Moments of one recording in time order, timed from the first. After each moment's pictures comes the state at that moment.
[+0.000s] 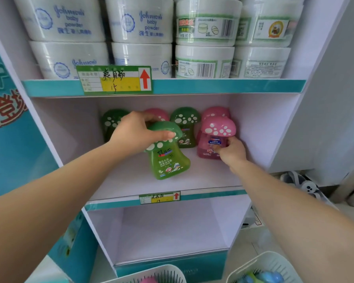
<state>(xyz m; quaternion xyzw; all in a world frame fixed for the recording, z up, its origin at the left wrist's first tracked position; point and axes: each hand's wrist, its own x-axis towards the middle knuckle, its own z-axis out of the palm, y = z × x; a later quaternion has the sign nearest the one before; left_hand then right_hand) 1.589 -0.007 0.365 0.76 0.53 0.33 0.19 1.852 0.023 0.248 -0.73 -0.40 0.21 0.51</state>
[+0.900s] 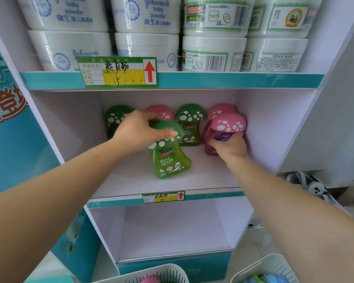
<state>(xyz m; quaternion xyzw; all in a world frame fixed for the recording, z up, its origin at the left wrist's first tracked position) 1.587 0.006 0.356 0.75 0.54 0.32 0.21 1.834 0.039 0.252 -0.78 -0.37 0.15 0.49</state>
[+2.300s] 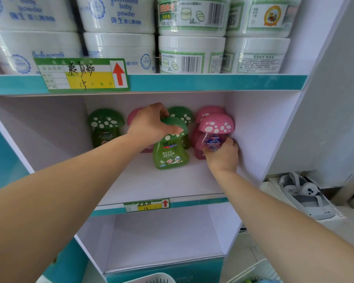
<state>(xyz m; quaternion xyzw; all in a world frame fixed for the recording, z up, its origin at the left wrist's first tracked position) 1.649 0.050 0.350 0.78 0.53 0.30 0.15 1.831 0.021 0.246 -0.79 -0.39 0.04 0.48</state>
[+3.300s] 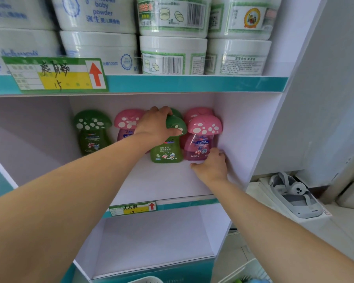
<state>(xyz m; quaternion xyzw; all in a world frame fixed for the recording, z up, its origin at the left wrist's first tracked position) 1.689 0.075 0.333 0.83 0.51 0.23 0.06 1.837 0.004 0.234 -0.80 -0.45 0.11 0.38</state>
